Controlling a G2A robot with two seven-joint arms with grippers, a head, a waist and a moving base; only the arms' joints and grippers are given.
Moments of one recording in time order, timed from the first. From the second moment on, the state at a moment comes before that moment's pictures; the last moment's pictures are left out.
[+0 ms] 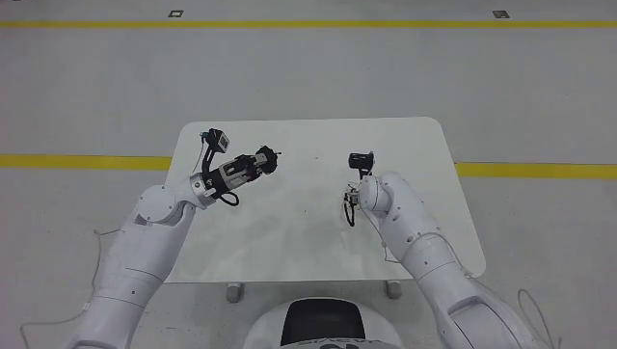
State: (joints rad) left arm 1.29 -1.11 -1.28 -1.32 -0.49 -0.34 -0.95; right arm -1.10 -1.55 1.15 -1.01 -1.18 0.34 0.98
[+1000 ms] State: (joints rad) left arm 1.29 -1.11 -1.28 -1.32 -0.49 -0.34 -0.95; right arm -1.03 -1.71 1.38 -0.79 -1.43 0.34 0.93
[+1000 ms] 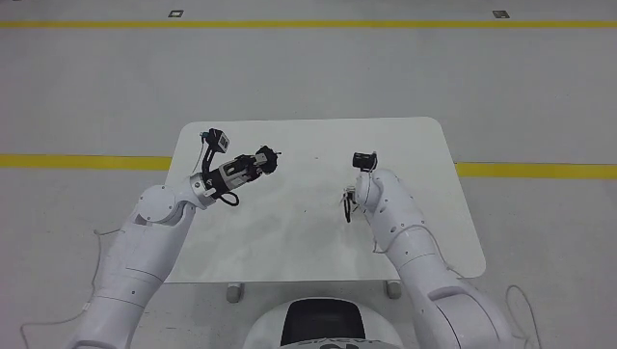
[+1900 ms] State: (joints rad) left arm 1.29 -1.11 -1.28 -1.32 -0.49 -0.34 -0.95; right arm -0.90 -1.78 1.54 -0.53 -1.55 0.34 0.83
